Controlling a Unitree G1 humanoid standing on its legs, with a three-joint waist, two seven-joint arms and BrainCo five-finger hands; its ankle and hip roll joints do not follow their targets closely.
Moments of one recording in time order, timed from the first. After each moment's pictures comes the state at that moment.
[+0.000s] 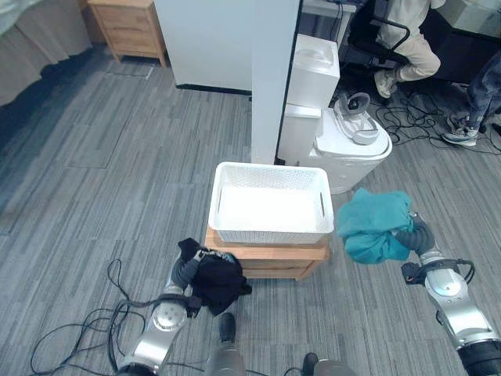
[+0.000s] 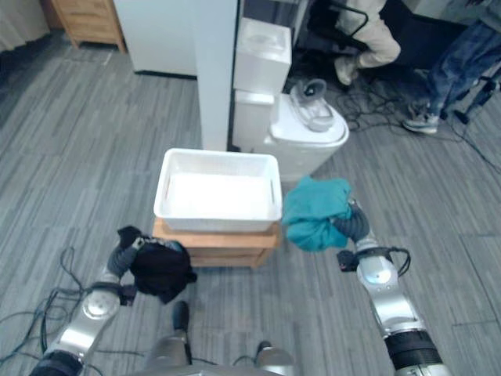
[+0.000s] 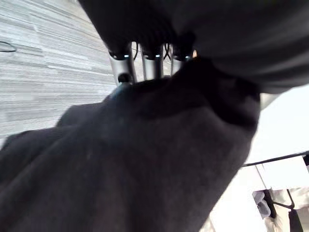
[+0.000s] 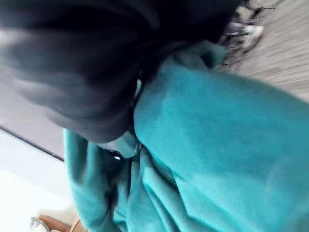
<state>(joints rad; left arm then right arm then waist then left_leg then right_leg) 0.01 0.46 -0.18 0.36 0.00 -0.09 0.14 -0.05 -0.55 0.05 0.09 0.01 -0.07 -0.10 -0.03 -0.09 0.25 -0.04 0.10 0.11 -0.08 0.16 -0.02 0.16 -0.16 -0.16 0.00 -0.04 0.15</state>
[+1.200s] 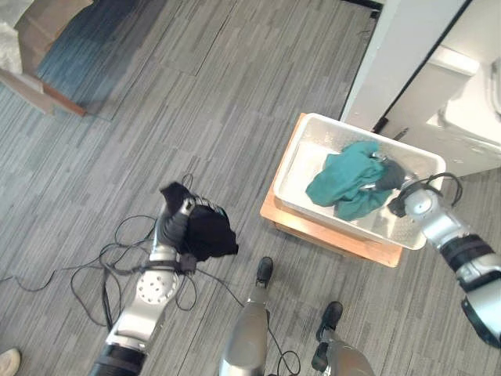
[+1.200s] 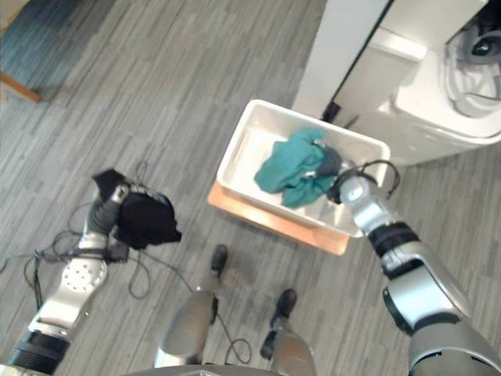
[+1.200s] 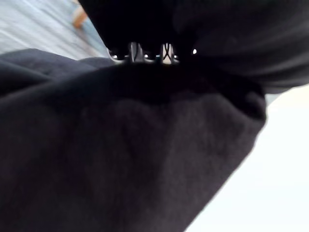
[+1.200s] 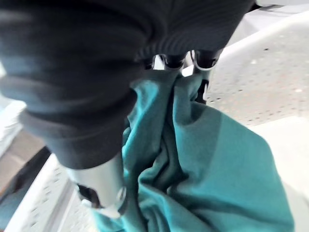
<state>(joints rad) -0.09 0.56 -0.10 0.00 -0.14 -0.17 0.22 -0.66 -0.68 0.48 0.59 -0.25 -0.03 -0.09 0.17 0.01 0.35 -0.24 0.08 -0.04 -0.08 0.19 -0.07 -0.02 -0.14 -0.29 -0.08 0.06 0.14</state>
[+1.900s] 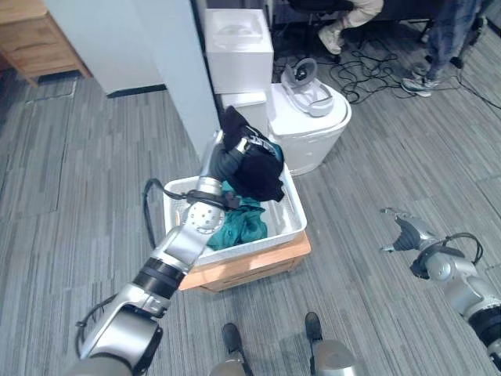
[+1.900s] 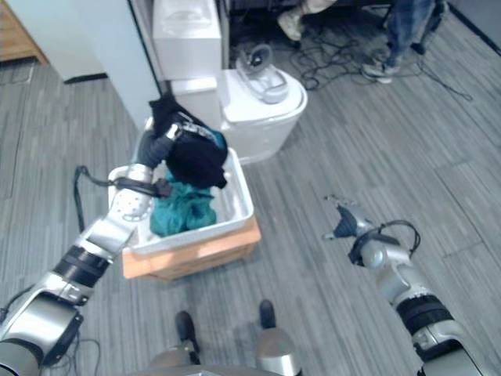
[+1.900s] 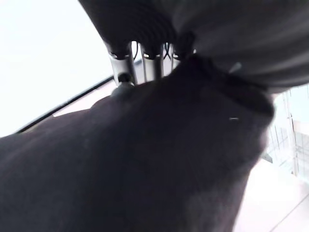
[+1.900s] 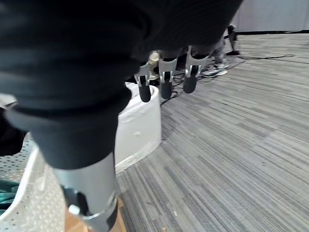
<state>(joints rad) -0.59 0.44 -0.40 0.29 0.13 -0.12 0.28 -0.23 -0.76 0.34 0.41 -0.47 -0.03 -0.05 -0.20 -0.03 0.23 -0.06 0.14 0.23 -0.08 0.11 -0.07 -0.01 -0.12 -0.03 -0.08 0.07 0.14</state>
